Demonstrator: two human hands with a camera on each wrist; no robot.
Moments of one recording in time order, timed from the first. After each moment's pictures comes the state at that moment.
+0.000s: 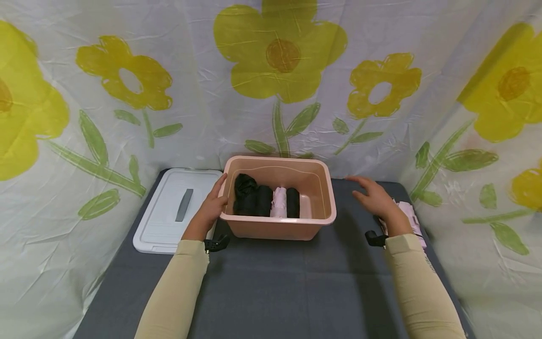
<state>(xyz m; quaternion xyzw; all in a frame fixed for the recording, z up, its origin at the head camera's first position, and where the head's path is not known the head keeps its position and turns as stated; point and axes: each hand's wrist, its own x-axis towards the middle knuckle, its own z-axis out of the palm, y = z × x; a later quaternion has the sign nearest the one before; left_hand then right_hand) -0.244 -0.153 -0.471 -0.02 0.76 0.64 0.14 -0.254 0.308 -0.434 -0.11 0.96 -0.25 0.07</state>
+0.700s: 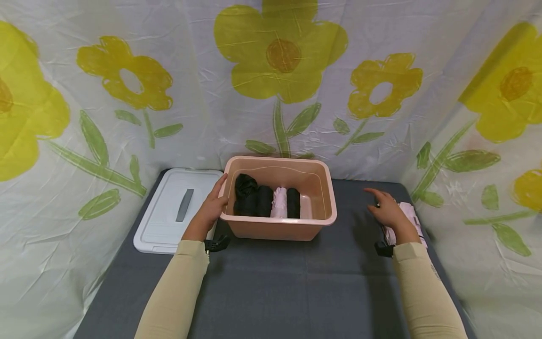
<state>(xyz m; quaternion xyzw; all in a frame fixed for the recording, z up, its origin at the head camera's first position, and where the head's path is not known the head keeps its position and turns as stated) -0.243 -0.152 -0.468 -0.02 0.76 0.63 0.14 -0.241 0.349 -0.469 -0.05 0.96 -0.24 0.09</state>
